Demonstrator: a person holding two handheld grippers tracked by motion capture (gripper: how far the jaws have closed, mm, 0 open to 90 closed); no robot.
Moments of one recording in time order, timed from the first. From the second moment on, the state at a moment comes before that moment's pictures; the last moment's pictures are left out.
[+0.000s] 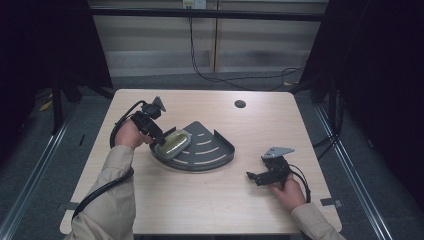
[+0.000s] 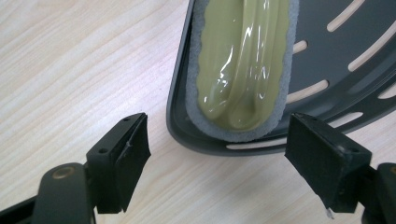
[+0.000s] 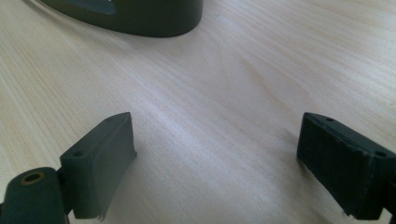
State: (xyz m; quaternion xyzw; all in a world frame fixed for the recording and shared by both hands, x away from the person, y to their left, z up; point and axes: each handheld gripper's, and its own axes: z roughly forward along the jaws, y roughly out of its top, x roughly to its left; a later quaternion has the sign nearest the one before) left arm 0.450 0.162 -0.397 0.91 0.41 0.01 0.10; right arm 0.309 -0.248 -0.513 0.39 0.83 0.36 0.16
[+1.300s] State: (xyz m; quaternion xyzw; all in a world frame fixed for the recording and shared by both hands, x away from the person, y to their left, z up) left arm 0.396 0.206 -0.418 0.91 0.39 0.02 0.12; right arm 0.309 -0.248 -0.513 0.39 0.83 0.36 0.15
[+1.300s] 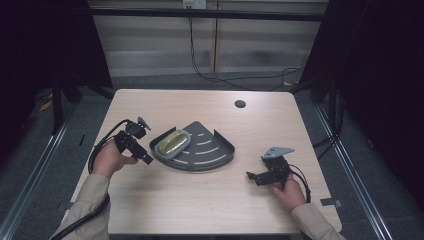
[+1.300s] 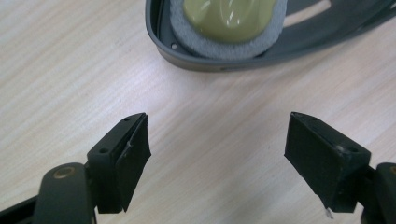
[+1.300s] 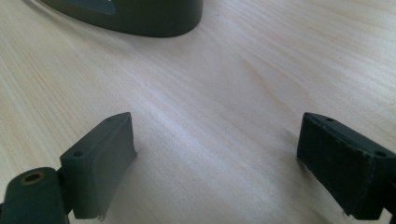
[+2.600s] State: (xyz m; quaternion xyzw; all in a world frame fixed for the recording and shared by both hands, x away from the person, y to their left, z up) left arm 0.354 0.226 -0.458 0.91 0.40 0.03 0.14; right arm 0.309 -0.248 -0.513 0.39 0.83 0.36 0.15
